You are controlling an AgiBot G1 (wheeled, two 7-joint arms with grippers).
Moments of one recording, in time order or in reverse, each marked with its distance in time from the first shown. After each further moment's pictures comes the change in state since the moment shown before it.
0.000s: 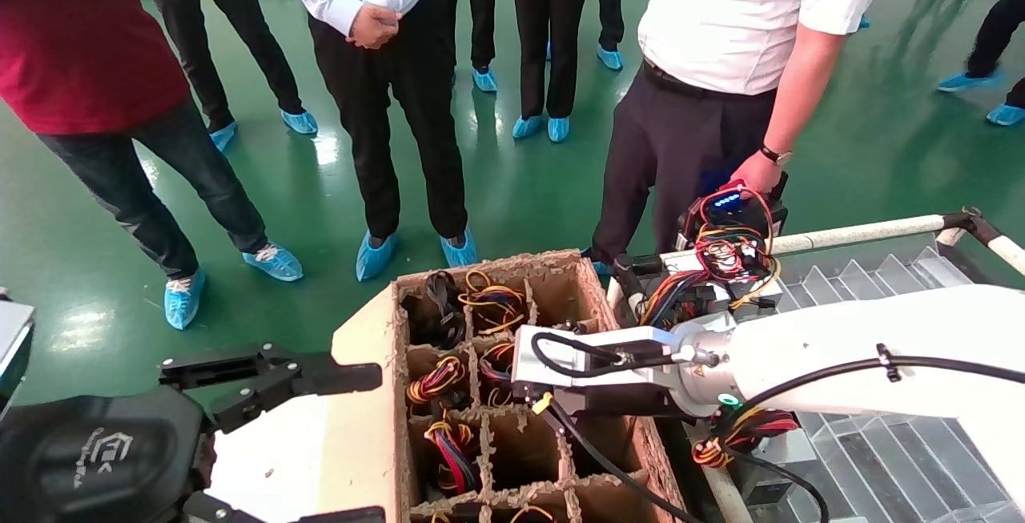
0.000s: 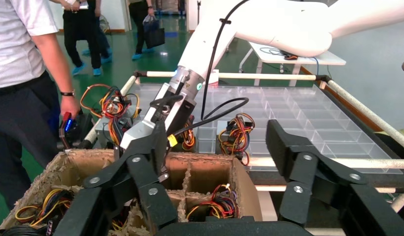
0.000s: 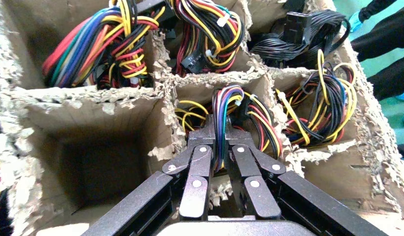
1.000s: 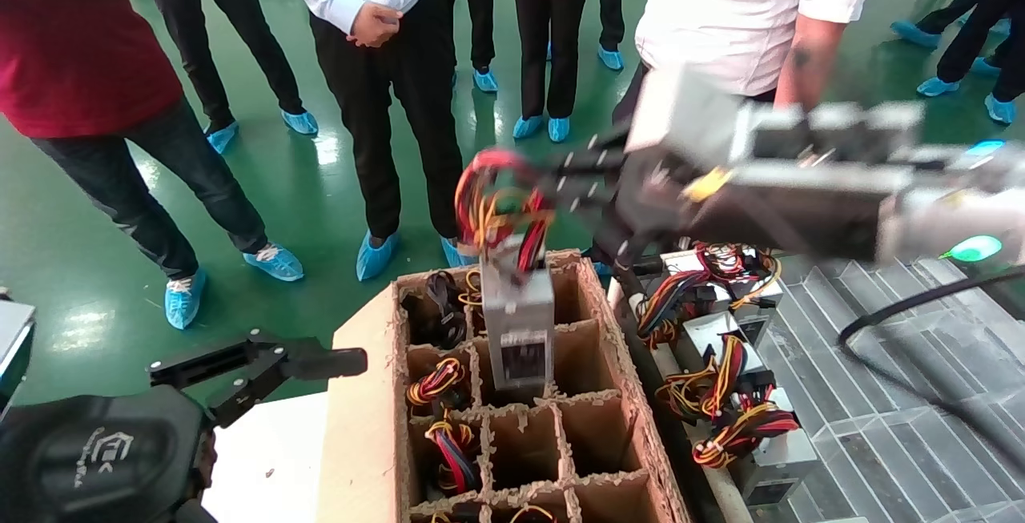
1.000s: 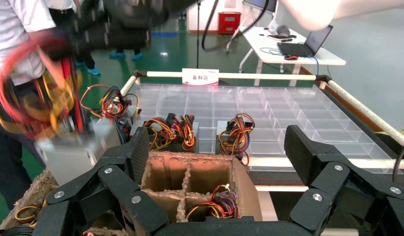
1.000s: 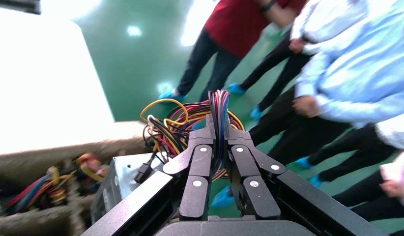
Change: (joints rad) left arm 0.000 0.000 0.000 0.000 0.000 0.000 0.000; right arm 0.109 0.239 0.266 0.191 0.369 -0.052 0.015
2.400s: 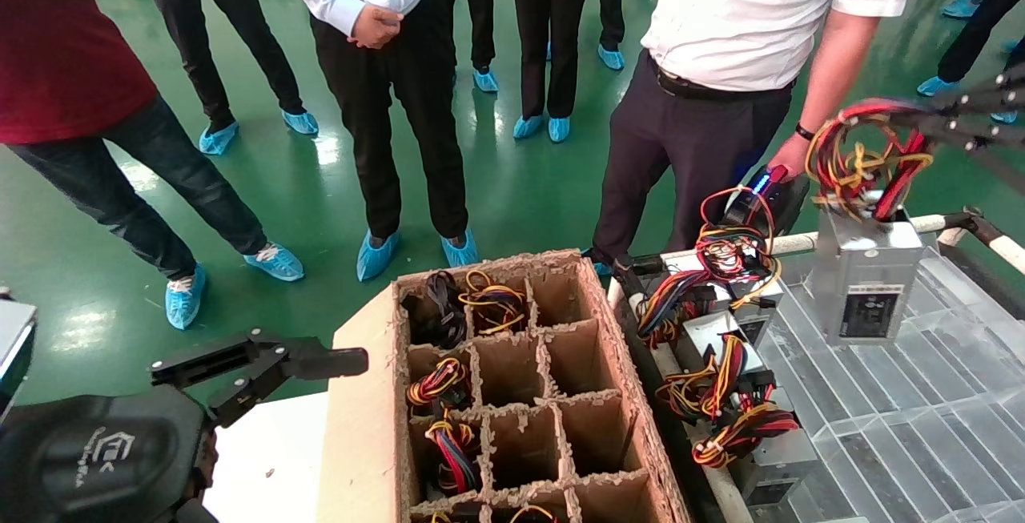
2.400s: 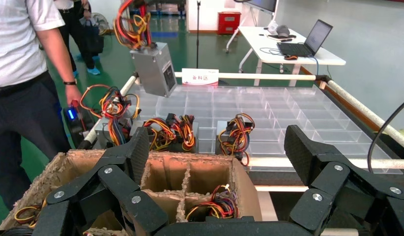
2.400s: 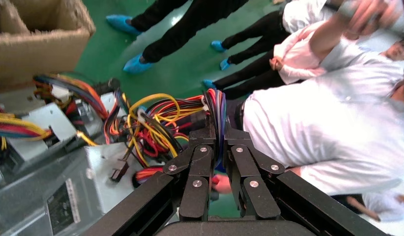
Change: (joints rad) left arm 0.000 0.000 0.001 0.000 0.000 0.000 0.000; right arm 0.092 0.376 0.086 -0.112 -0.138 -0.079 -0.235
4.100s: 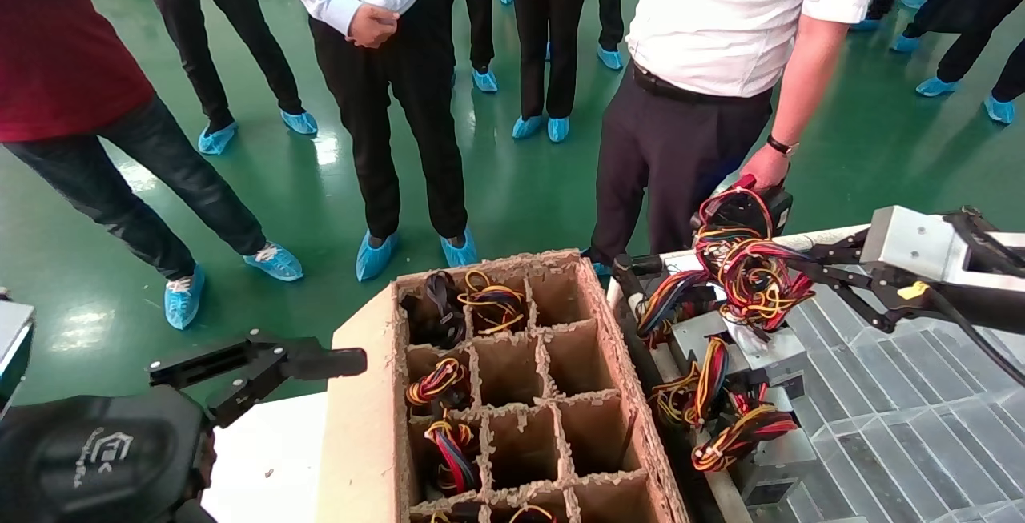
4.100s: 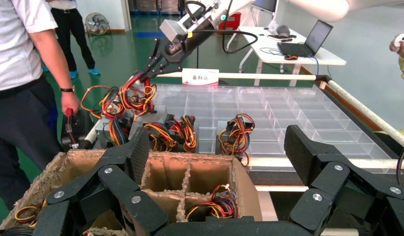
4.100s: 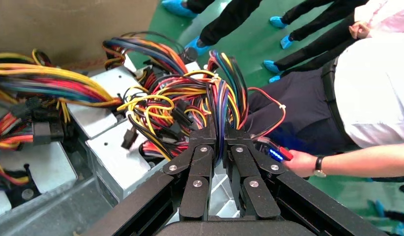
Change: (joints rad) left arm 0.000 0.000 0.001 0.000 0.000 0.000 0.000; right arm -0.161 -0.166 -0.057 -0.319 0.007 0.081 -0.186
